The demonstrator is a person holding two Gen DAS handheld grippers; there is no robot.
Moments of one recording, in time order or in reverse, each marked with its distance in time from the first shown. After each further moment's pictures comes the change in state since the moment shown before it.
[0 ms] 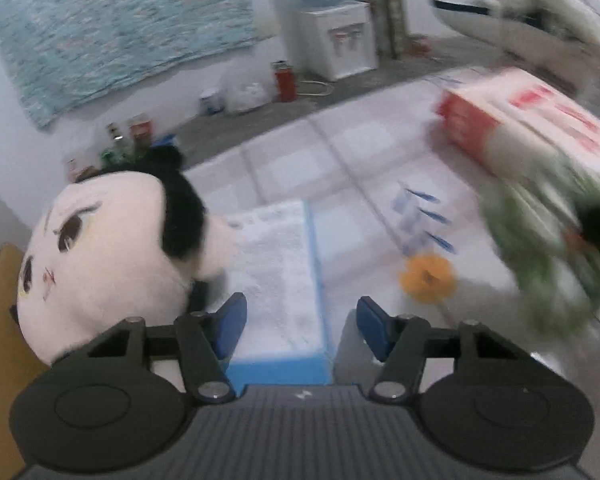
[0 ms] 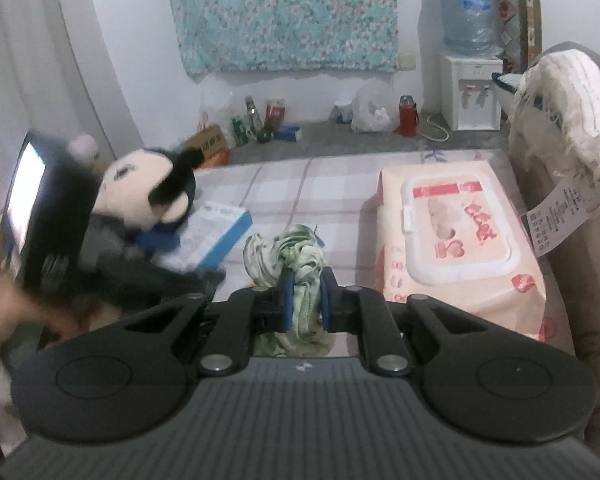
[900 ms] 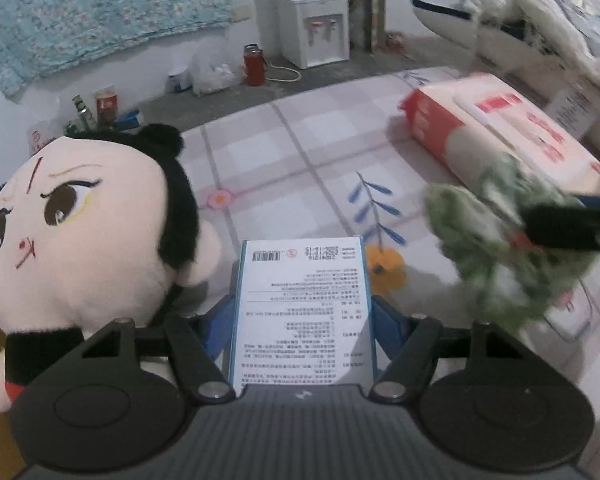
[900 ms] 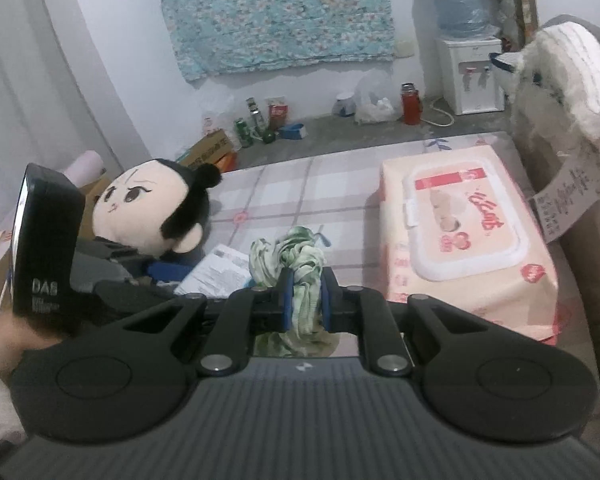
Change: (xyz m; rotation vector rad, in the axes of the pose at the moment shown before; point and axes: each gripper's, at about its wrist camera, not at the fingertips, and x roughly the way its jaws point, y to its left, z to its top) left arm -0.001 0.006 0.001 -0.074 0.045 -0.138; right arm 0.006 -0.005 0.004 0.071 0.014 0.041
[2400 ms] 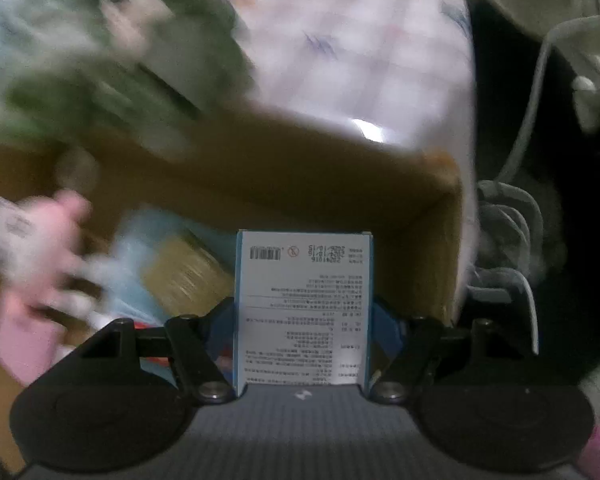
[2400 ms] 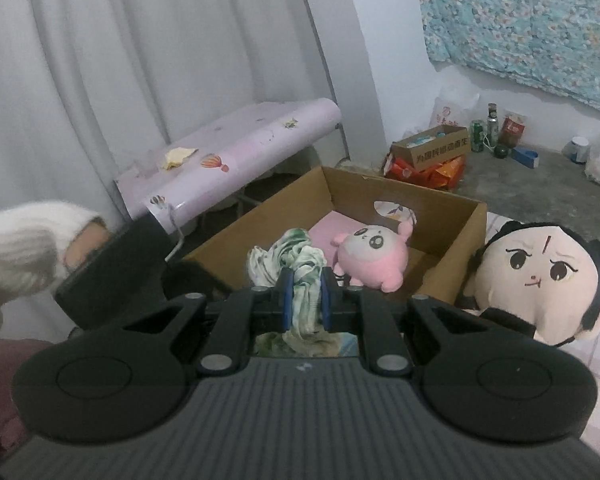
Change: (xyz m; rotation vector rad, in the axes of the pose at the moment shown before) left arm -0.154 0.216 -0.173 0.694 0.277 -0.457; right arm 0.011 0.361 0.049 -0.384 0.122 0.493
